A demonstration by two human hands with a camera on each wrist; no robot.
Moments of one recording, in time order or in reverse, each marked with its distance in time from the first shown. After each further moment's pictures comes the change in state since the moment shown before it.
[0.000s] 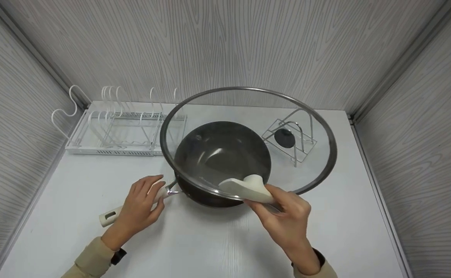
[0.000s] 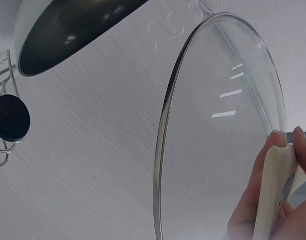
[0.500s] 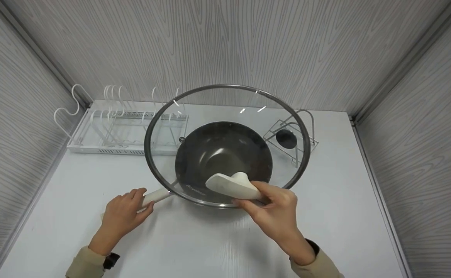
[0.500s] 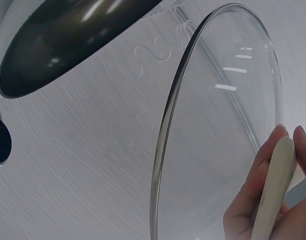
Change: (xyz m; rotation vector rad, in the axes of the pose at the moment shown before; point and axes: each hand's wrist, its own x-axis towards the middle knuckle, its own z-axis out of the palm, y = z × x) left_hand -0.032 -0.018 -0.019 0.206 -0.161 -0.178; right_hand 0.008 -0.002 0.013 0.042 -0.199 0.103
